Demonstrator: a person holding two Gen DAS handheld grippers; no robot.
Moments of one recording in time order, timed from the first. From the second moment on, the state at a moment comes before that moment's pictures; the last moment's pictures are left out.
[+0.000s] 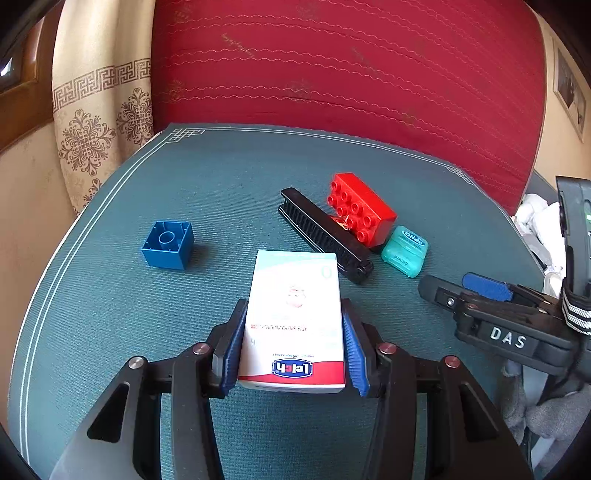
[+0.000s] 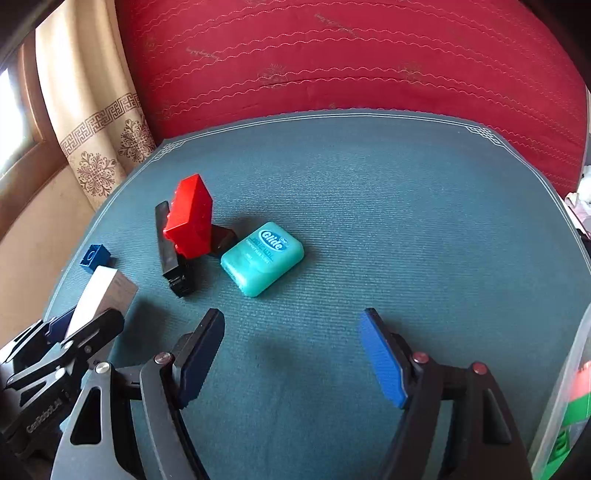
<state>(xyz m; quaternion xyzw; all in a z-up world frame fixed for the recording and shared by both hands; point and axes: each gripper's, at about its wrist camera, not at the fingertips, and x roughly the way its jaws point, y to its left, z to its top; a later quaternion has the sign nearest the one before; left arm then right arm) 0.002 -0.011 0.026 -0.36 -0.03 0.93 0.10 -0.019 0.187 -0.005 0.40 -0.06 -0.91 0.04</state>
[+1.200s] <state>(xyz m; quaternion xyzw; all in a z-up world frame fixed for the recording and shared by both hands) -0.011 -0.014 0.018 -0.38 -0.04 0.92 0.11 -0.067 0.162 -0.007 0.40 0.04 -0.91 0.07</state>
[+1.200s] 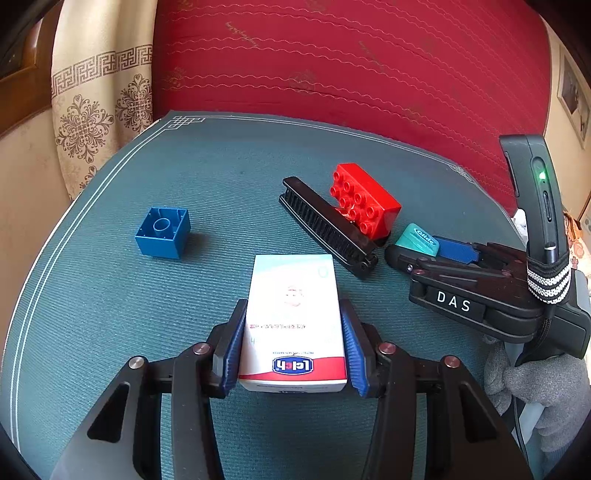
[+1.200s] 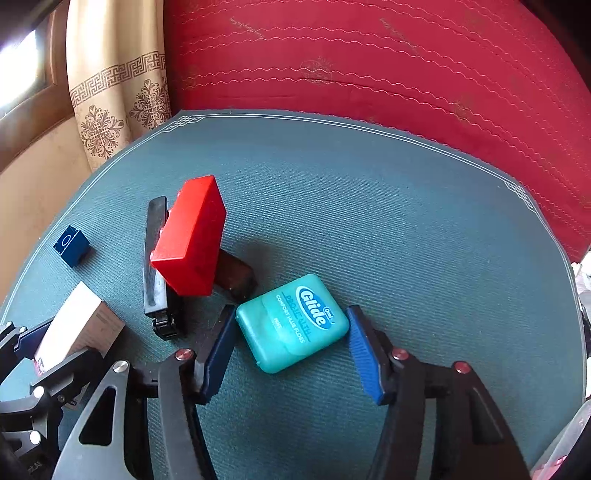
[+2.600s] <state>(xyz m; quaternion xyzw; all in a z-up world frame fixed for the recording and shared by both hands) 0.031 0.036 0.032 -0.36 -0.03 0.91 0.19 0.114 0.237 0.041 0.33 -0.07 -0.94 0.02</state>
